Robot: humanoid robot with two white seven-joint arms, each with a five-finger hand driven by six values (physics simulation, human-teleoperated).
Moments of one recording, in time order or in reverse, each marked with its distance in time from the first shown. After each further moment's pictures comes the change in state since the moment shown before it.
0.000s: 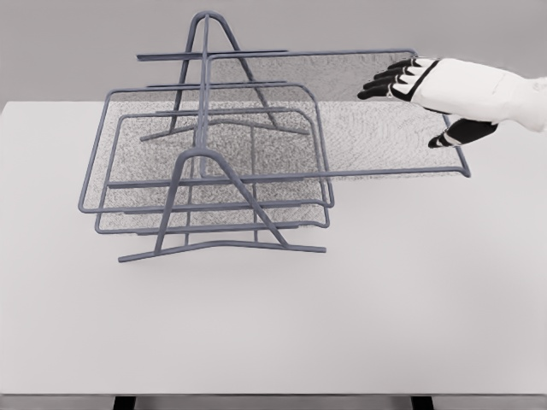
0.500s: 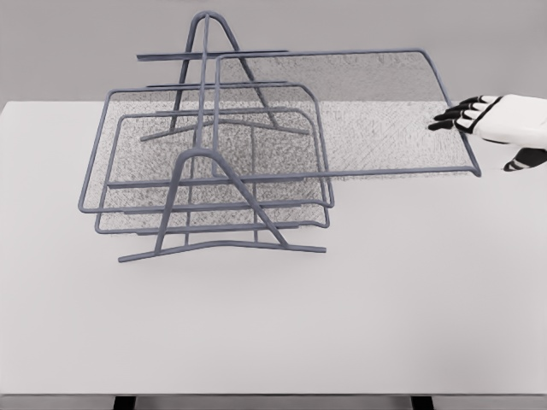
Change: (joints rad) left arm 0.000 0.000 0.000 -0.006 0.000 0.000 0.000; right arm 0.029 -0.144 0.051 0.202 0.196 -0.122 -0.009
